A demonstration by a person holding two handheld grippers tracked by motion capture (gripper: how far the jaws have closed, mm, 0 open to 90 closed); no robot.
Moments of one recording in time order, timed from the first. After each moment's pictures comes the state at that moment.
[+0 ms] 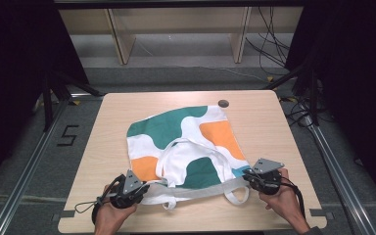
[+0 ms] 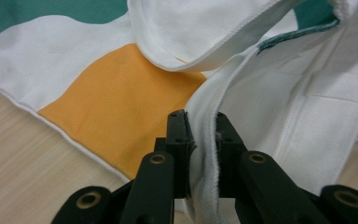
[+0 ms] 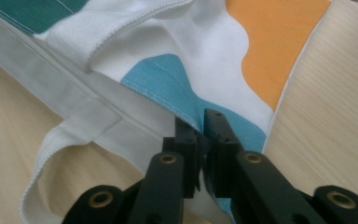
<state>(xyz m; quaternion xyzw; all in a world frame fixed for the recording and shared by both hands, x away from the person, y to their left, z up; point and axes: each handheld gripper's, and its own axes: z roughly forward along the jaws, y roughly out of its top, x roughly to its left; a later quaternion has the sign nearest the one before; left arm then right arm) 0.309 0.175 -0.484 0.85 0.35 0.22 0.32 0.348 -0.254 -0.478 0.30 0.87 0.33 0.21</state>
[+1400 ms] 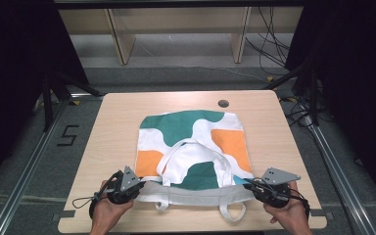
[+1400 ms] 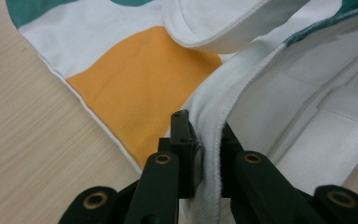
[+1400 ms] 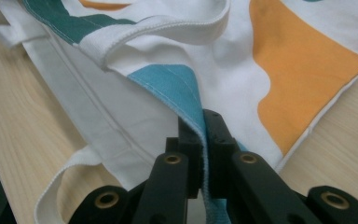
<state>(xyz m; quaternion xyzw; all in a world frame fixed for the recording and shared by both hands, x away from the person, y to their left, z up) 0.318 0.185 -0.480 0.86 0.31 0.25 0.33 0.308 -0.259 -0.461 0.32 0.84 0.41 0.16</state>
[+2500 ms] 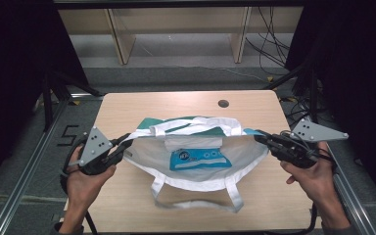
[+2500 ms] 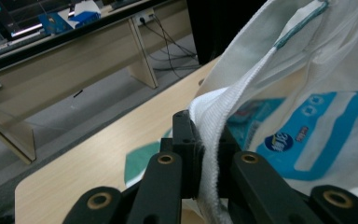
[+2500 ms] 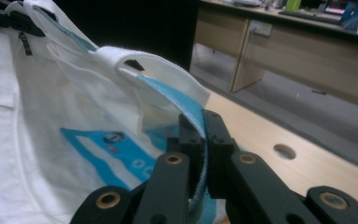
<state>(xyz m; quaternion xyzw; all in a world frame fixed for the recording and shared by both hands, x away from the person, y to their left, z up) 0.321 0.199 -0.329 0.75 0.30 0.33 0.49 0.338 -0.272 -0.318 0.27 0.76 0.53 0.24</state>
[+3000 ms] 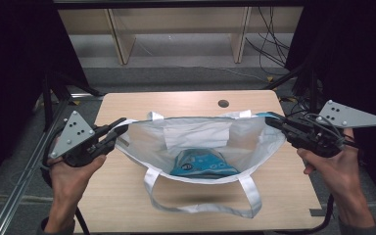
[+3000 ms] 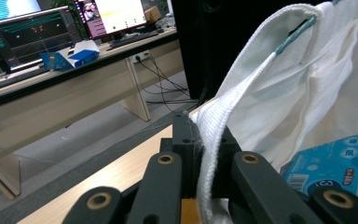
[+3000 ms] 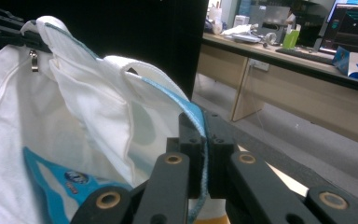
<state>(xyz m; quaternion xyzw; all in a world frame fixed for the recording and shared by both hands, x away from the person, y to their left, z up) 0.306 0.202 -0.277 0.72 0.28 0.33 0.55 0.327 -0.282 -0.257 0.24 0.74 0.58 0.26</state>
